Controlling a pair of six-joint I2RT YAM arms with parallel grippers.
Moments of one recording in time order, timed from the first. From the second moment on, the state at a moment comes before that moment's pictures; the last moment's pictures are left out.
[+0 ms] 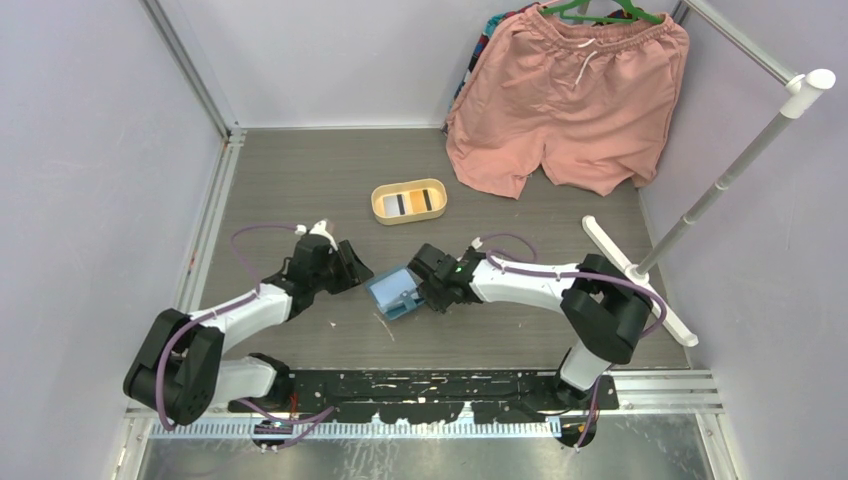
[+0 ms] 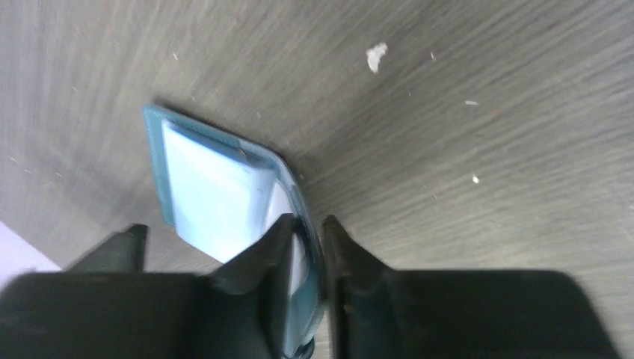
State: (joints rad) left arm -0.42 1.24 0.44 0.09 0.10 -0.75; right arm 0.98 1.63 0.97 -0.52 0.26 1.76
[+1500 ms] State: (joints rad) left arm -0.39 1.44 0.35 0.58 0.40 -0.97; right arm 0.43 2.03 1.10 0.17 -0.95 0.70
